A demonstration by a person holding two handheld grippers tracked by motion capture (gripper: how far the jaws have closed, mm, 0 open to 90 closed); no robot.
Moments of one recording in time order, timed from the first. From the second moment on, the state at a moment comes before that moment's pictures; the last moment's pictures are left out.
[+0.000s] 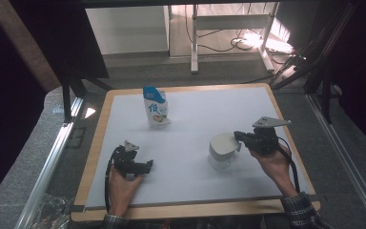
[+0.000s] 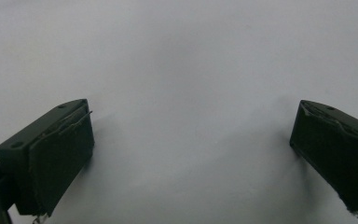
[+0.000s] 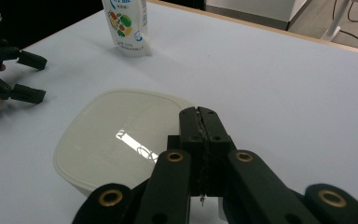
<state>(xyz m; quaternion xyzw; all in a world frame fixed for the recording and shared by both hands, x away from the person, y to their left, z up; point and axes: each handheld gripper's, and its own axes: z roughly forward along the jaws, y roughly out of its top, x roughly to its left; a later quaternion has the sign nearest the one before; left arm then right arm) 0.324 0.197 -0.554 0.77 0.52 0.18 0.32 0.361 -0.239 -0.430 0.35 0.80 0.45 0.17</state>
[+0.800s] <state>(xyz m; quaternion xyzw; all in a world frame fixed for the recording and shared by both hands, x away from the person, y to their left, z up) 0.324 0.197 -0.554 0.77 0.52 0.18 0.32 0.362 -0.241 -0.432 0.35 0.80 0.45 0.17</state>
